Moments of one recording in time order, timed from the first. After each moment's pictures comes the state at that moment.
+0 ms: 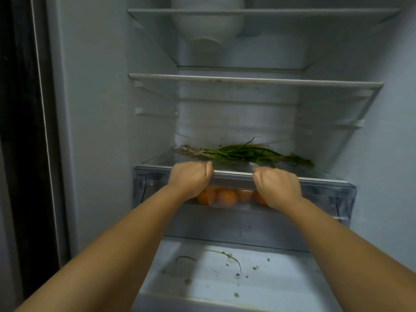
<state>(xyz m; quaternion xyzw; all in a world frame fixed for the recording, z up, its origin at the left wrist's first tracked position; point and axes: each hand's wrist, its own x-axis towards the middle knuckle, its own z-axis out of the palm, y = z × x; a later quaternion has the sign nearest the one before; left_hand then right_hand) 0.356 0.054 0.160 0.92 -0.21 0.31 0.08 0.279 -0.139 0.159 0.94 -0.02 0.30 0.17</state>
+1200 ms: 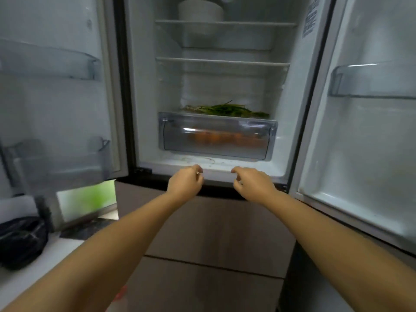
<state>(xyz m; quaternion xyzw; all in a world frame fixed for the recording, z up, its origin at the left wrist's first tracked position) 0.018 0.082 0.043 0.93 -0.17 0.21 0.26 -0.026 -0.117 0.063 0.98 0.09 0.19 -0.04</state>
